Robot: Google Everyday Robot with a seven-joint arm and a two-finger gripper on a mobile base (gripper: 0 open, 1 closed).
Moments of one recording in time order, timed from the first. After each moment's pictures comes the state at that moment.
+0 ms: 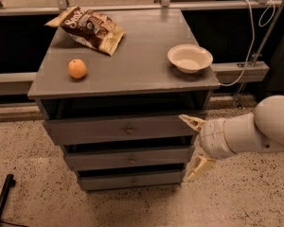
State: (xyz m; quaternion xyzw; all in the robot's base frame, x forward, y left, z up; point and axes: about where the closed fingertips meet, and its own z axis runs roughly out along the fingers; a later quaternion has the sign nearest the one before) arm 0.460 -0.122 0.736 -0.68 0.63 0.10 0.36
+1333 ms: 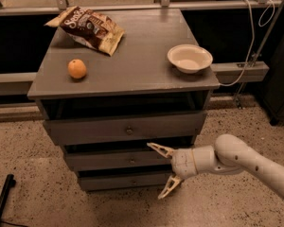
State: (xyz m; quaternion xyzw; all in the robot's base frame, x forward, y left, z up) arm 0.473 -0.044 0.576 -0.72 0.43 0.25 0.48
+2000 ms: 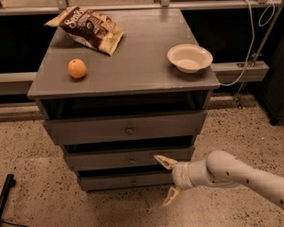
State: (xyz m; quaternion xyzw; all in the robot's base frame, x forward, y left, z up) arm 0.484 -0.072 0.473 -0.73 0.52 0.16 0.40
